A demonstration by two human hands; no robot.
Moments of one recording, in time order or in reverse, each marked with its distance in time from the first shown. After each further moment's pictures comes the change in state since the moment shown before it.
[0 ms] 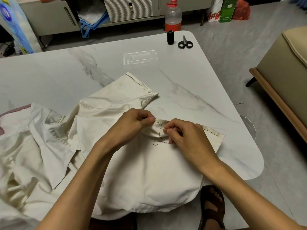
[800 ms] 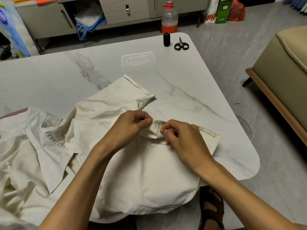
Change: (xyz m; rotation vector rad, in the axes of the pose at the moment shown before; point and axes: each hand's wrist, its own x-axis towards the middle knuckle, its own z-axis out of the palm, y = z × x) left_hand -0.003 0.004 0.002 0.053 0.056 0.019; right_hand 0.000 -0.004 0.000 -0.028 0.003 0.027
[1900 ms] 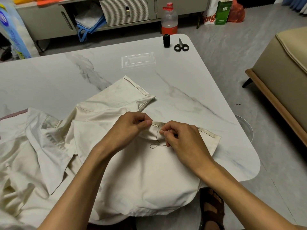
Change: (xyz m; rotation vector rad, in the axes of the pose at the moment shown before) left_hand 0.000 -0.002 -0.001 0.003 -0.014 -0.007; right_hand -0.001 -0.004 -0.001 0.028 -0.006 0.012
